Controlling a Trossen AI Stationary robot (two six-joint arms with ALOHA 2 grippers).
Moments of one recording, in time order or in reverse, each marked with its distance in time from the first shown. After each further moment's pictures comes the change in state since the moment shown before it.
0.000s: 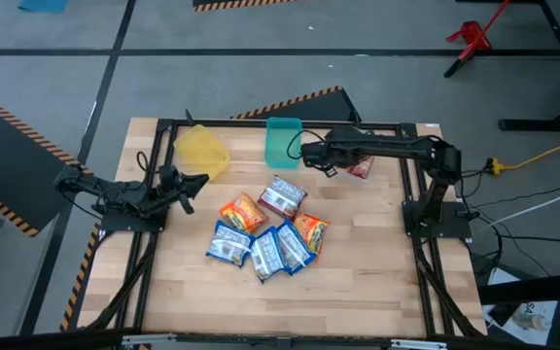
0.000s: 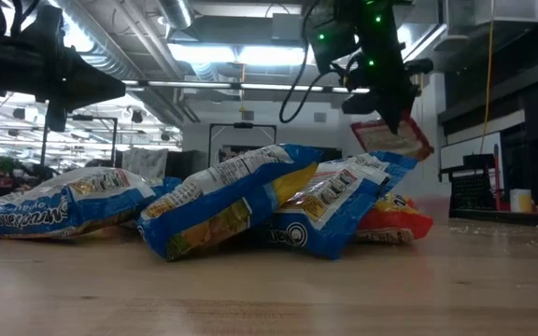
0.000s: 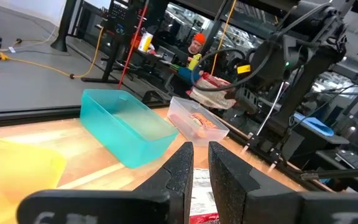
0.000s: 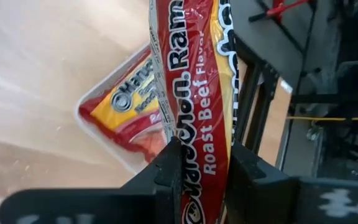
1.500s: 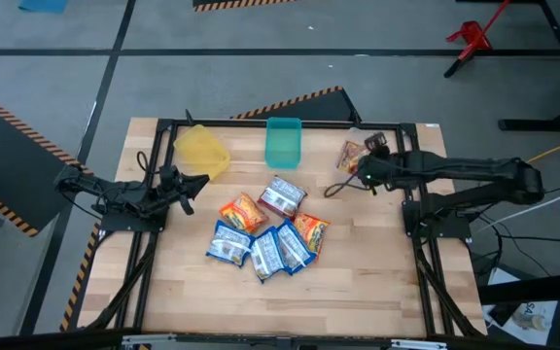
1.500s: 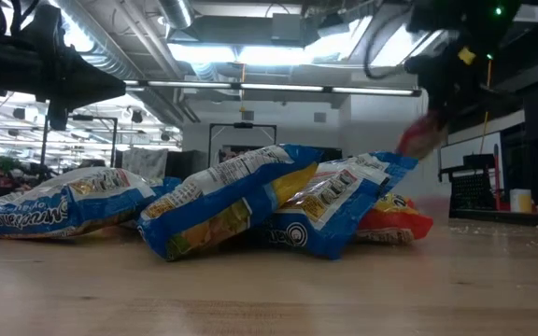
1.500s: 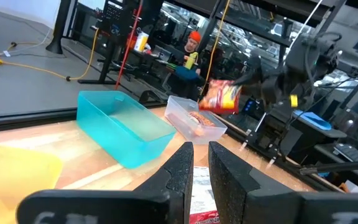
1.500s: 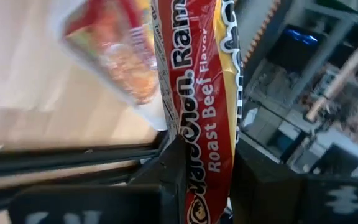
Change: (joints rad) left arm -0.001 0.000 0.000 0.001 0.018 0.028; right arm 0.057 -0.728 -0.712 0.551 0.168 -1.770
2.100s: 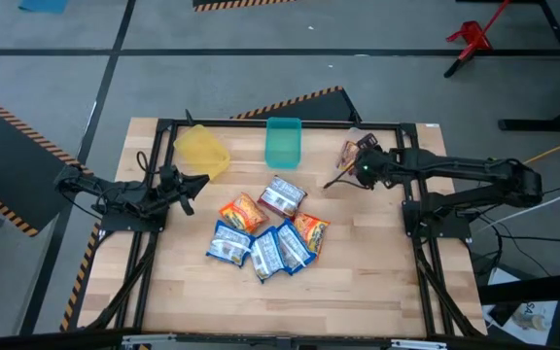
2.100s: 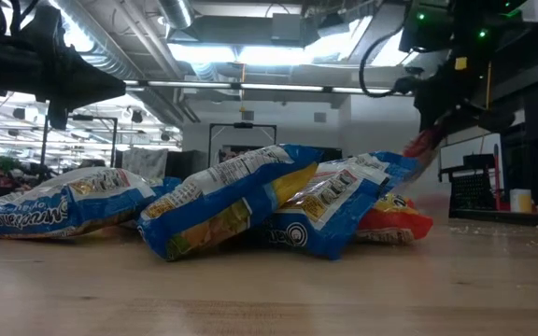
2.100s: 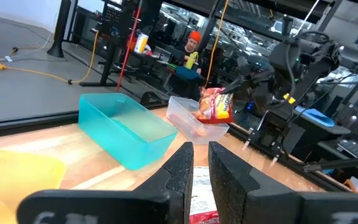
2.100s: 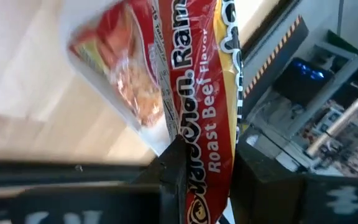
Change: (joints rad) left arm 0.001 0.000 0.000 0.000 0.000 0.027; right arm -0.104 0.015 -0.073 0.191 -0.132 -0.269
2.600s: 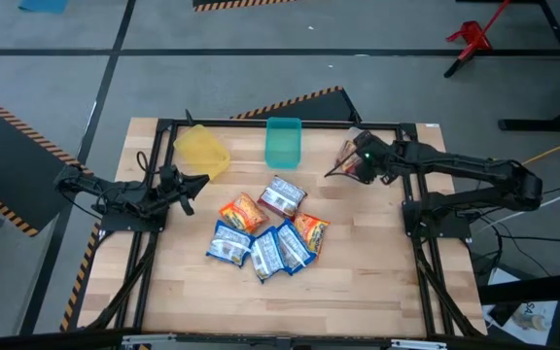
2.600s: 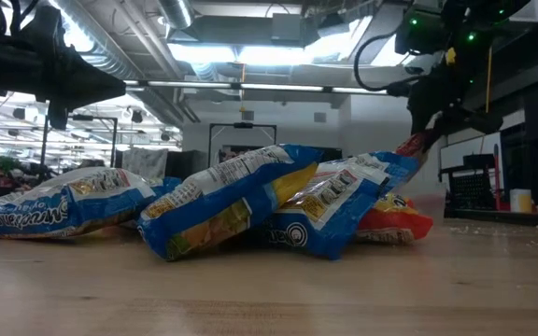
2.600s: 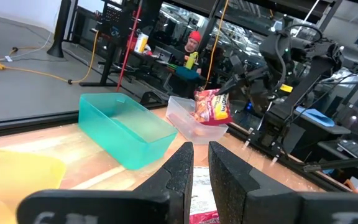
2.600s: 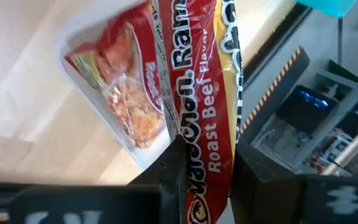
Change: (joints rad) left arm 0.000 0.000 0.000 0.000 0.000 -0.001; right arm -0.115 0.000 0.002 0.095 -0.171 -0.154
